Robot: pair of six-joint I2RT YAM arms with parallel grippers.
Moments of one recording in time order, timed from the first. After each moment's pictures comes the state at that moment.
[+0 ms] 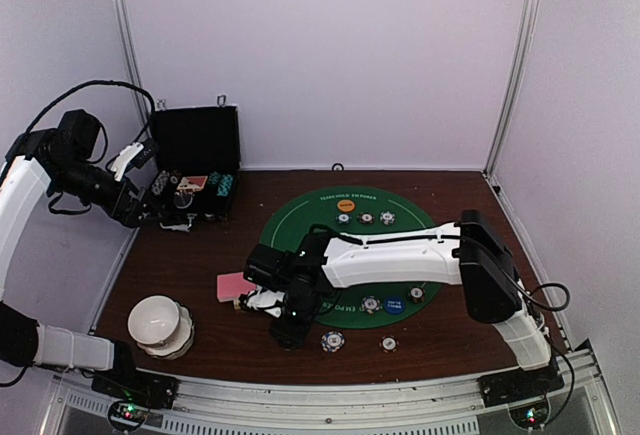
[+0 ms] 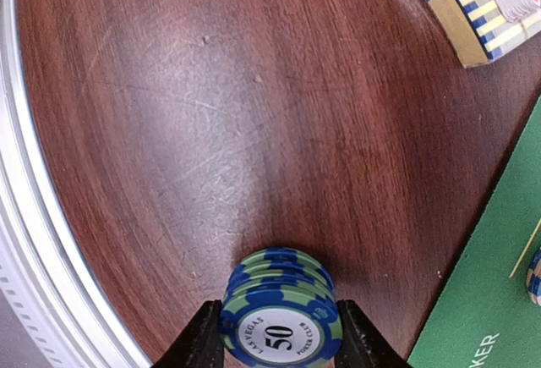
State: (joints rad) left arm 0.00 1.18 1.42 -1.31 0.54 0.48; right arm 1.23 2.29 1.91 -0.94 -0.12 0.02
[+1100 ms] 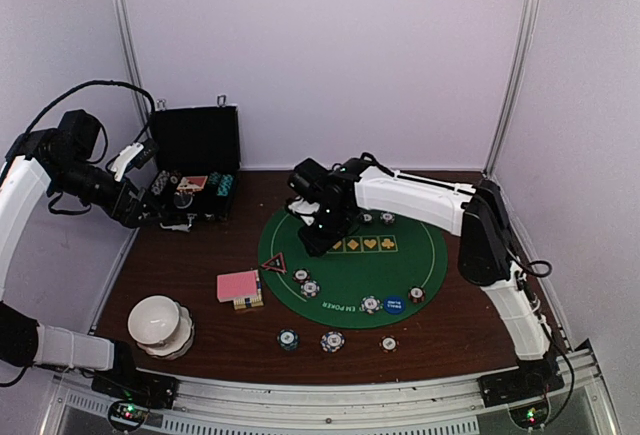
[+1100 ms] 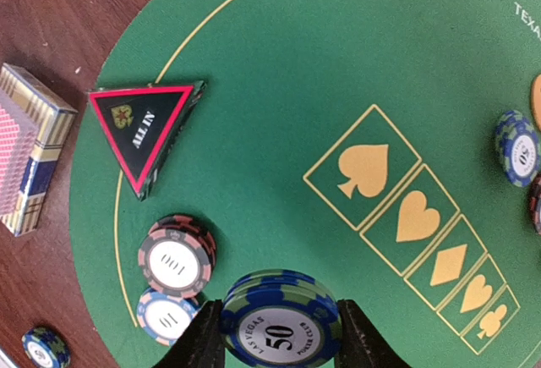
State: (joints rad) left arm 0.00 1.18 1.42 -1.32 0.54 0.48; right arm 0.90 2.35 2.18 -1.02 0.07 0.09
